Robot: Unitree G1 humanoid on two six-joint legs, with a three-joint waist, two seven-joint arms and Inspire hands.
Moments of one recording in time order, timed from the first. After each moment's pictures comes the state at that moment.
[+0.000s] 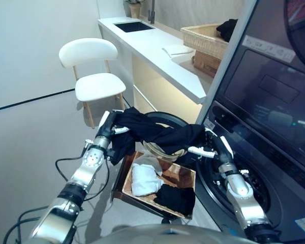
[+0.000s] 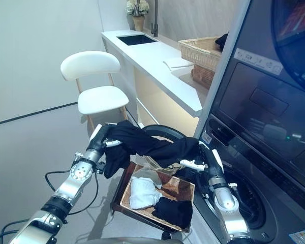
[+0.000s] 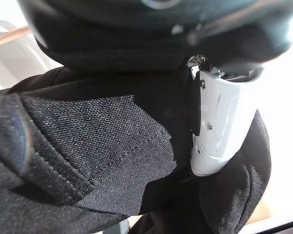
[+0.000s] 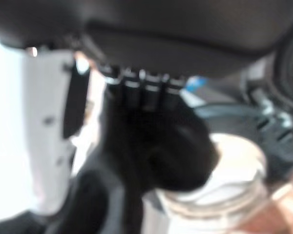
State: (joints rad) left arm -0.30 0.37 -0.29 0.47 -0.10 -0.20 0.09; right arm 0.13 -0.37 0.05 0.26 0.07 -0.13 -0.02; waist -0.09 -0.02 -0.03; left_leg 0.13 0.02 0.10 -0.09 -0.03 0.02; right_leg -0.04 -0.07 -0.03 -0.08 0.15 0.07
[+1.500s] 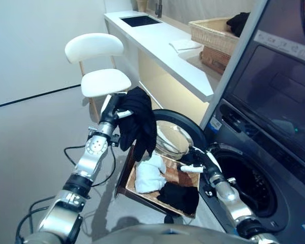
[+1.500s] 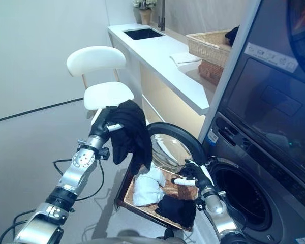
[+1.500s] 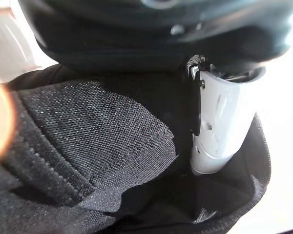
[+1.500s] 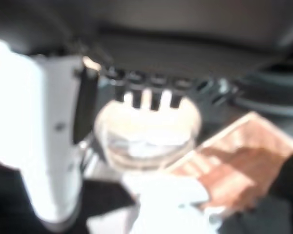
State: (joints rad) left arm -0.34 0.31 -0.25 0.34 -0.26 -0.16 0.04; right arm 0.00 -0.34 0.21 0.59 0.05 -0.09 -0.04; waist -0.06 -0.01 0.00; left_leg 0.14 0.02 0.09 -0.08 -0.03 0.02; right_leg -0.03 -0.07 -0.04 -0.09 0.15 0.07
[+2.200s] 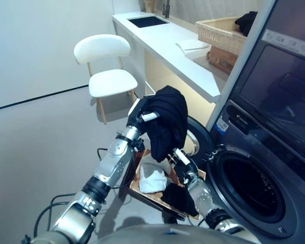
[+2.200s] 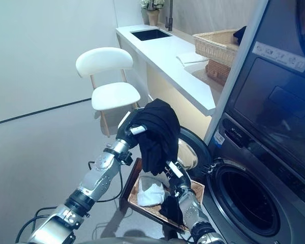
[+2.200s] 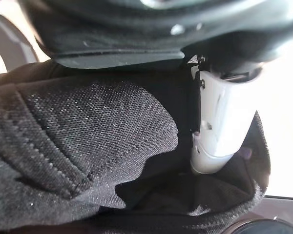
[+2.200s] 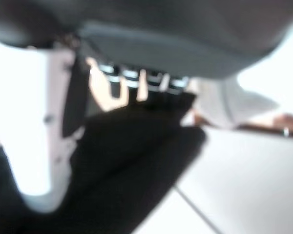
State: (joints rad) left arm -0.34 0.19 -0.45 0.27 -0.58 -0.16 -0.02; right arm -0.13 -0.07 0.23 0.85 1.12 -0.14 0.09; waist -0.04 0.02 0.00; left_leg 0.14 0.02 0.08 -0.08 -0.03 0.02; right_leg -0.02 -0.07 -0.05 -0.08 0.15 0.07
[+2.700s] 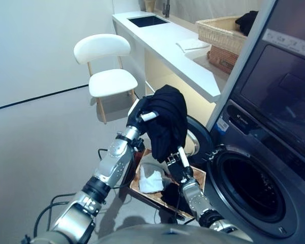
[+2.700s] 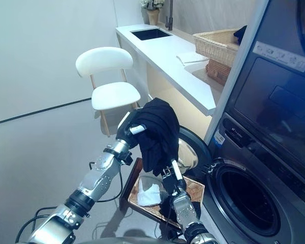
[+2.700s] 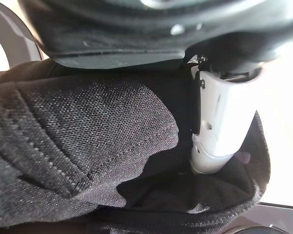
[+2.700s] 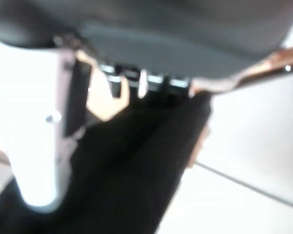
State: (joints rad) left arm -0.34 0.19 -0.45 0.27 -0.60 -0.16 -0.01; right arm -0.12 -0.02 0.23 0.86 1.41 -0.15 0.18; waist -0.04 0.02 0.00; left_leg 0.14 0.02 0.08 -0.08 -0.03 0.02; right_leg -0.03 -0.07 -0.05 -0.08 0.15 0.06
